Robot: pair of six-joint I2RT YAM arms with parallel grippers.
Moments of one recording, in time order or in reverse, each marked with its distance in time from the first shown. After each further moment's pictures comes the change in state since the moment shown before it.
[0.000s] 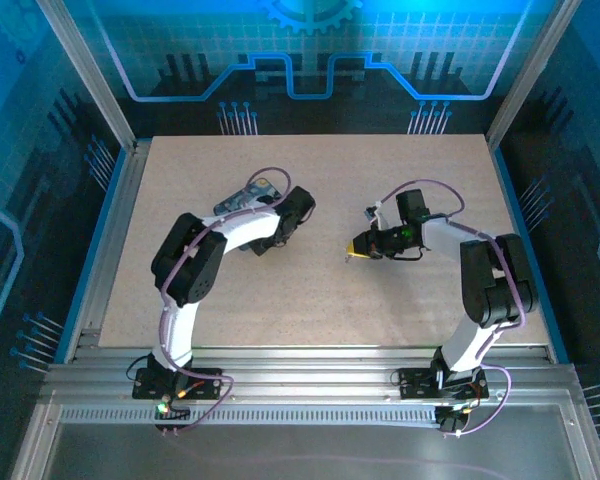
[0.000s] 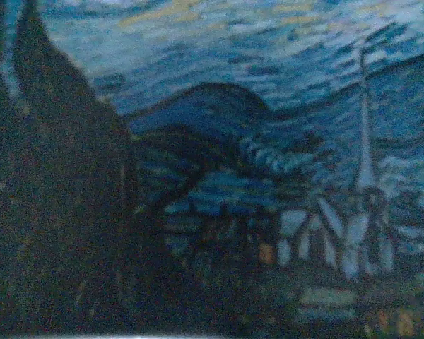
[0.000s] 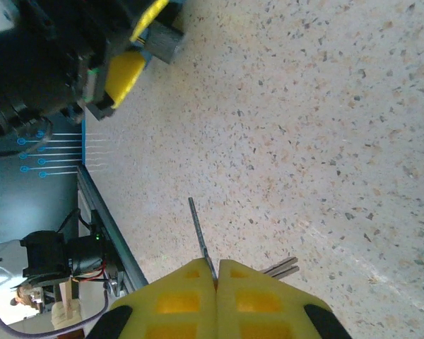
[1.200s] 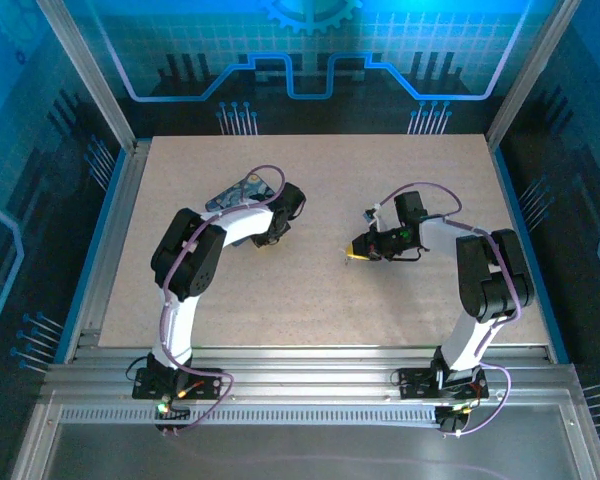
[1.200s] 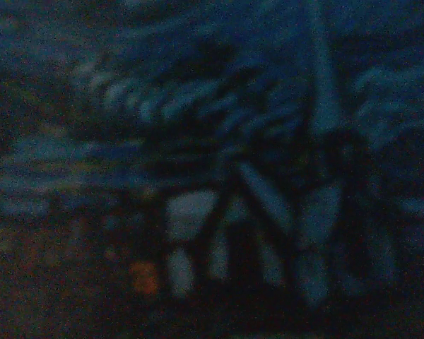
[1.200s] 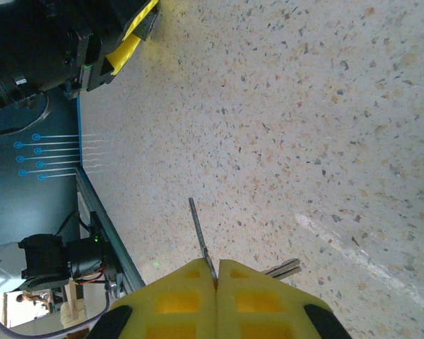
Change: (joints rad) left arm 0.055 0.045 -0.011 0.082 0.057 0.166; right arm 0.001 0.037 0.000 0.016 0.000 0.016
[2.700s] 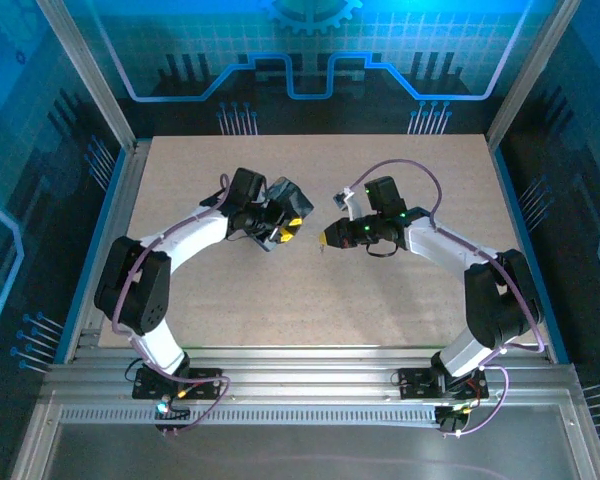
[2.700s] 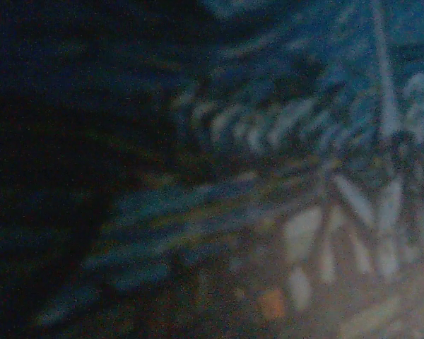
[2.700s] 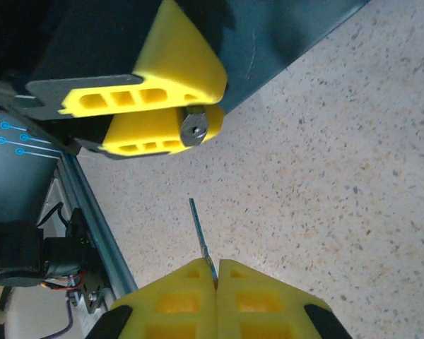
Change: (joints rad) left arm 0.130 -0.391 -0.262 0.314 1.013 -0.128; right arm 0.236 -0.159 0.103 0.061 0.185 0.024
